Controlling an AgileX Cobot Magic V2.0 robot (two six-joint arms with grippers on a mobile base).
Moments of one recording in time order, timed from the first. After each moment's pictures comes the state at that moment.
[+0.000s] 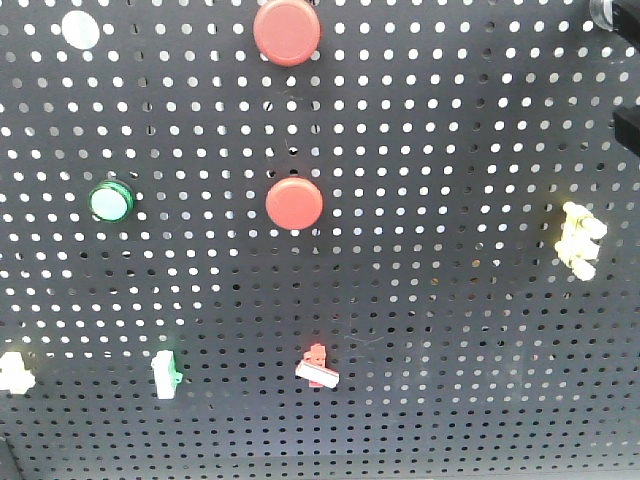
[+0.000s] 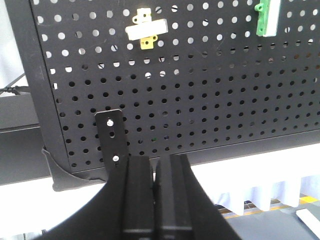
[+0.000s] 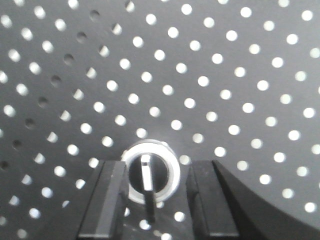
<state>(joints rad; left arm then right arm) -0.16 -0.01 0.03 0.01 0.09 0.05 0.29 1.04 -1.30 -0.47 0.11 -0.13</state>
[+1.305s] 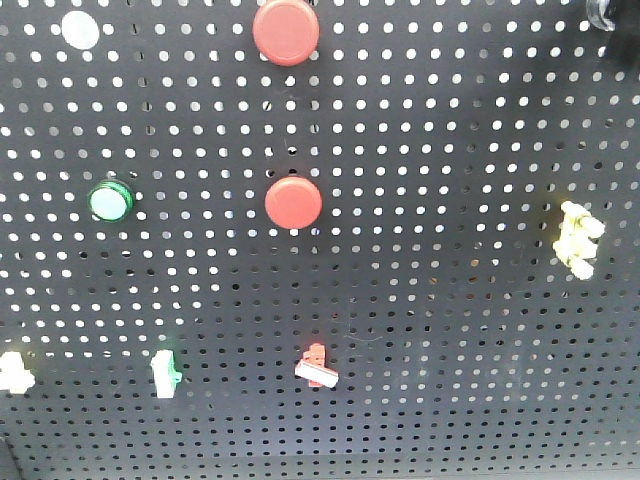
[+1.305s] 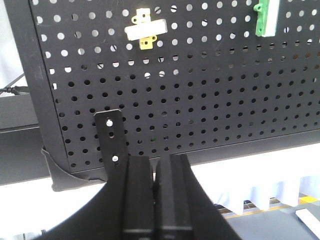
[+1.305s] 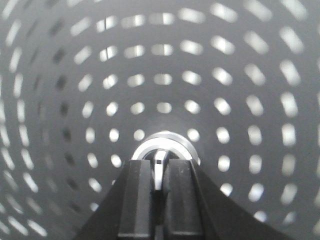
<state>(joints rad) -0.16 -0.01 0.03 0.01 0.09 0.05 0.28 1.08 -1.31 -0.18 0.09 0.36</state>
